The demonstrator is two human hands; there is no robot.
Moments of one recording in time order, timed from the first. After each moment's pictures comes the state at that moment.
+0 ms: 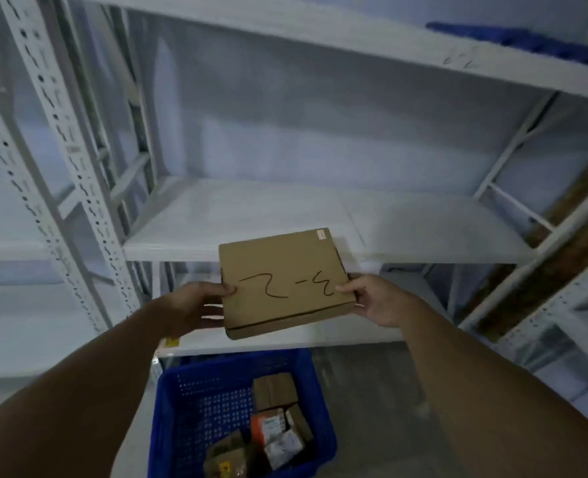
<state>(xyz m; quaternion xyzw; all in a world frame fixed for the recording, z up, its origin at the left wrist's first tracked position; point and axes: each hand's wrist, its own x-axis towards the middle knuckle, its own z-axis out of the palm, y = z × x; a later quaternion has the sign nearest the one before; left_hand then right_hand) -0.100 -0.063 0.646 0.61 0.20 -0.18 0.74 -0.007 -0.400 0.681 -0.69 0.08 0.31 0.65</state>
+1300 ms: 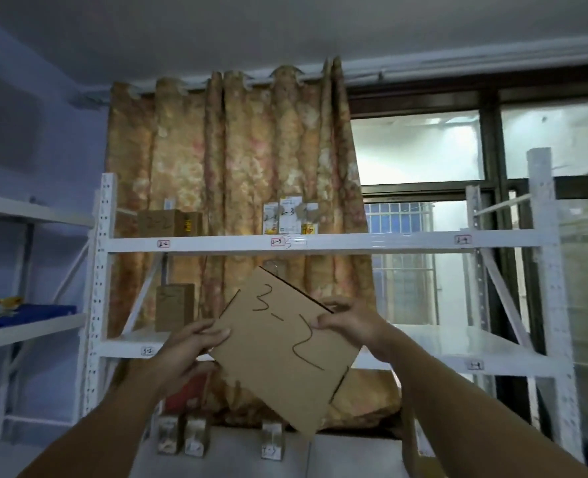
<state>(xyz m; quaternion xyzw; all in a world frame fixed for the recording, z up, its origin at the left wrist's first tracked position) -0.374 -0.737 1.072 0.54 -0.42 -0.28 0.67 -0.660 -0.885 1.119 -0.78 0.28 -0.38 0.41</state>
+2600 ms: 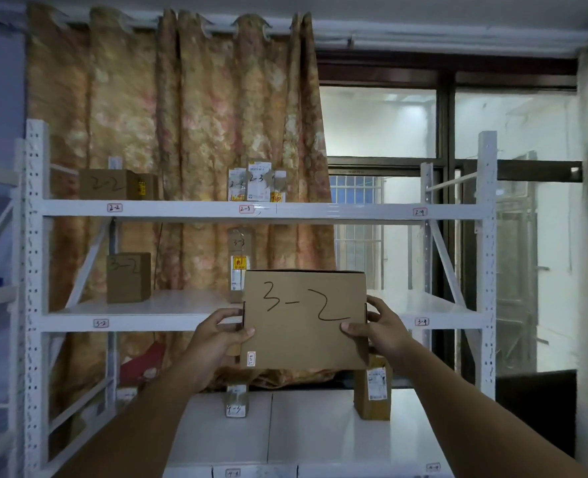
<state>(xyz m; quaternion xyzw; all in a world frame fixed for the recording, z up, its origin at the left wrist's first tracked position) -0.429 -0.780 1.027 0.51 -0.46 -0.33 0.65 -0.724 -0.891 1.039 -0.64 0.33 -0.49 0.49</state>
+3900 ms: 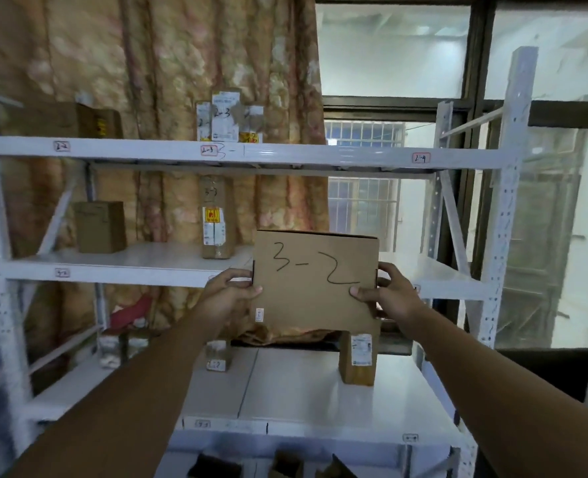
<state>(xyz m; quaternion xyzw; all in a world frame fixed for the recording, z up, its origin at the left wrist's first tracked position) -0.522 -0.919 0.998 0.51 -0.43 -0.35 0.66 -0.820 -1.033 1.012 -0.64 0.36 -0.47 0.49</state>
